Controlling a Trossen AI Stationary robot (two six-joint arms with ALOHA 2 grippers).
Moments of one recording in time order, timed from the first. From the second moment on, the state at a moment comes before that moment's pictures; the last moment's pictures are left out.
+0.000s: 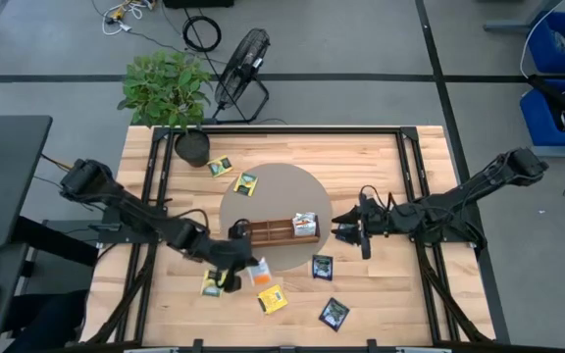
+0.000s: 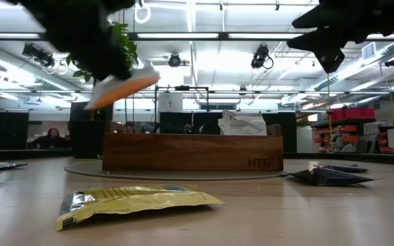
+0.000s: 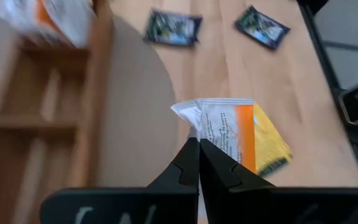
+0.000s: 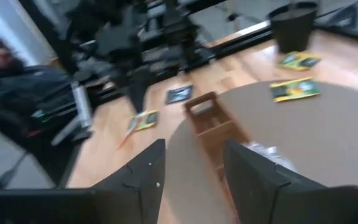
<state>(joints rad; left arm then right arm) -0.46 1.47 0.81 -0.05 -0.27 -0.41 0.39 0.95 0.40 0.31 0.37 0.45</state>
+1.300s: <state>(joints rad) -0.30 1.47 0.89 -0.08 -0.32 -0.11 0.15 1.57 0.96 0.16 -0.10 0.40</state>
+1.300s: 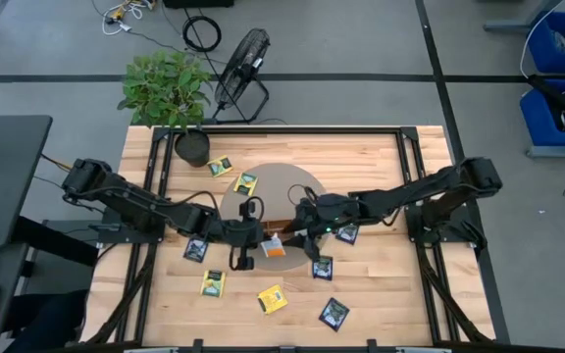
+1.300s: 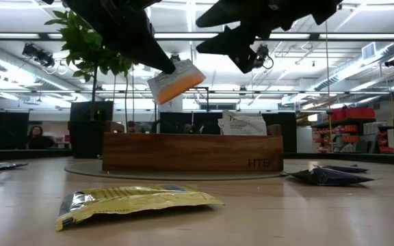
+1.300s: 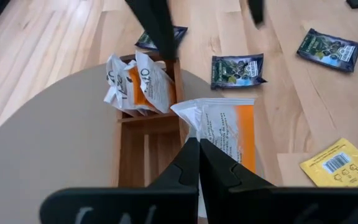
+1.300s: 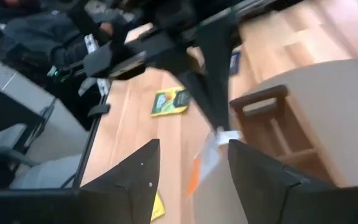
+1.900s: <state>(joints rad) -0.30 1.47 0.89 -0.06 -0.39 -0.03 0.11 1.63 0.98 0.17 -0.15 0.43</state>
